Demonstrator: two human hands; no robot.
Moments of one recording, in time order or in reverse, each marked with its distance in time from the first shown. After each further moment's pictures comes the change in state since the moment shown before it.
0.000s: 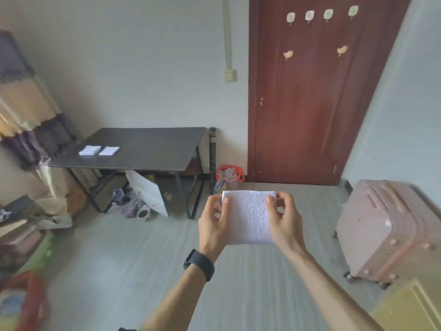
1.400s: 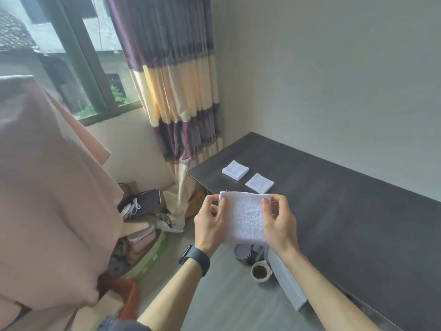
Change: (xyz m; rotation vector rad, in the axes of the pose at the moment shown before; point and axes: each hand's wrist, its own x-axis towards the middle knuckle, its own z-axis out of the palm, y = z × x) left_hand 0.756 -0.265 -0.602 0.110 0.612 -0.211; right_hand 0.331 -0.129 1.015 0.120 -0.638 -0.125
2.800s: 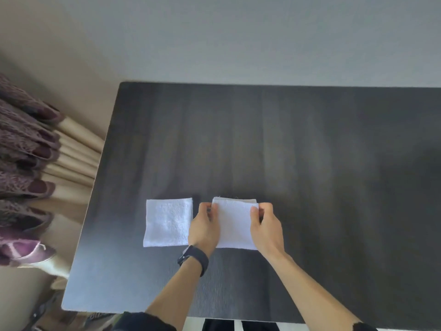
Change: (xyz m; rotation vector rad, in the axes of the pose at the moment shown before) left_hand 0.503 -0.255 0.354 0.630 -0.903 -0.277; right_hand 0.410 0.355 0.174 -0.339 0.299 0.949
